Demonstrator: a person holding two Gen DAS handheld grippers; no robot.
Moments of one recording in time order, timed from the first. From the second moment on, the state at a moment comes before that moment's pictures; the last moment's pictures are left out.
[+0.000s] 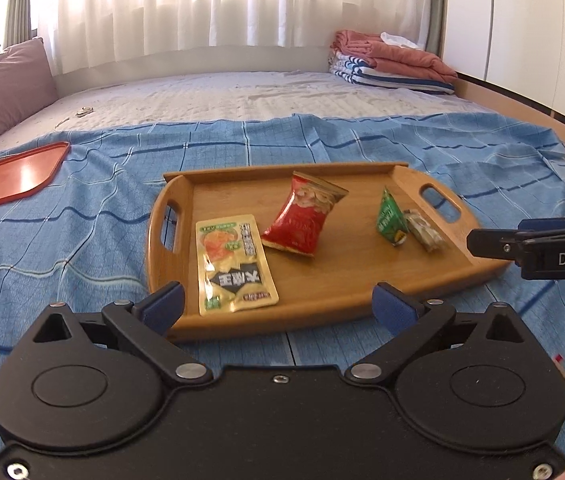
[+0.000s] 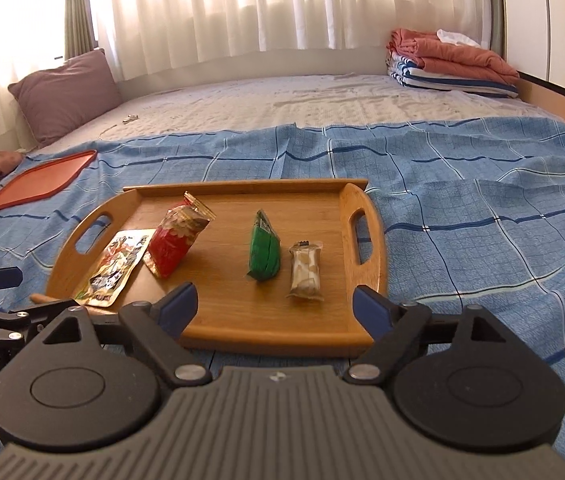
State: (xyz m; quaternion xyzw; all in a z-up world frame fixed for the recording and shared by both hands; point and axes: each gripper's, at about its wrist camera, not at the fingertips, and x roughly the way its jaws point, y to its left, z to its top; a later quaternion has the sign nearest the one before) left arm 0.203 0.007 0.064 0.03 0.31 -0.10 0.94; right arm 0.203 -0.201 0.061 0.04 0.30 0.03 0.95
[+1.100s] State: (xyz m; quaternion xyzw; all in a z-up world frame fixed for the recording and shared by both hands) left arm 0.117 0.006 0.023 0.06 0.30 -0.15 0.94; right arm 0.078 -0.206 0.000 -0.11 0.31 0.01 0.95
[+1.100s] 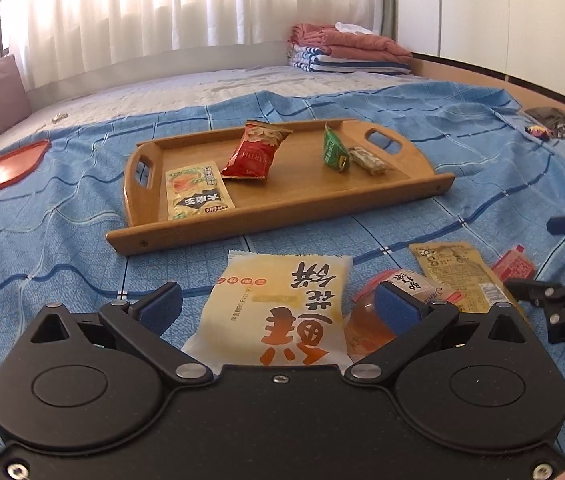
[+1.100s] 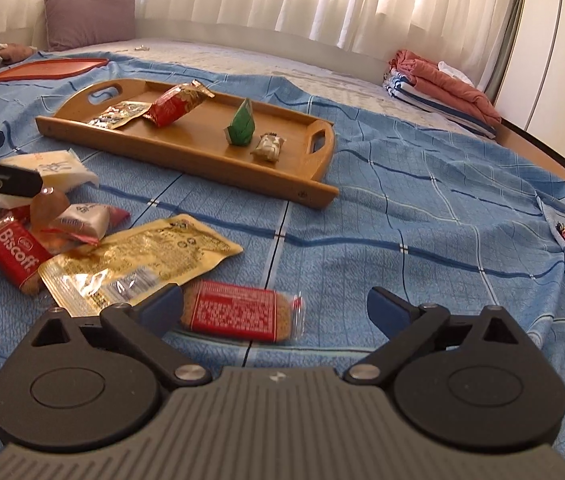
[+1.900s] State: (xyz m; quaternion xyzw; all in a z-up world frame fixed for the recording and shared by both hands) left arm 0.134 0.024 0.007 0.00 0.35 -0.12 0.93; right arm 0.083 -0.202 -0.015 -0.09 0.31 0.02 0.94
